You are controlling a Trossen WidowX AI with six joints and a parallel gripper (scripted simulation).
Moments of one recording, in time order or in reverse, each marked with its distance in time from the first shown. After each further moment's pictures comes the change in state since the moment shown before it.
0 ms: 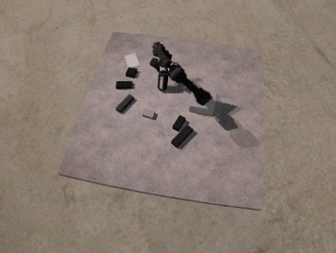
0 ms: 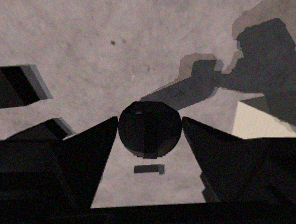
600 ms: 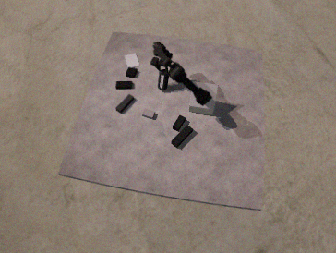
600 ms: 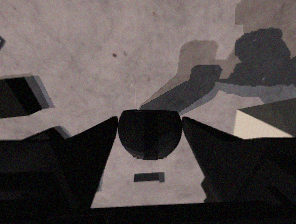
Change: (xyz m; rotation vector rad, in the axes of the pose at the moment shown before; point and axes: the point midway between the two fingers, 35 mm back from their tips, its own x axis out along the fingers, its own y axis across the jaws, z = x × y) arm 0.003 0.000 0.013 -0.001 -0.040 0.002
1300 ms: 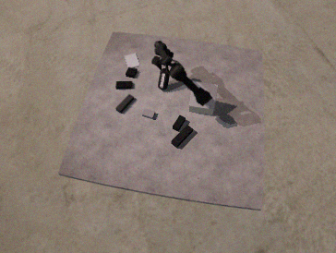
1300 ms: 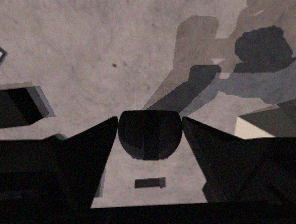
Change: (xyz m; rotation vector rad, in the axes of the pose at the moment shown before) arm 0.006 -0.001 0.016 0.009 -0.006 0.002
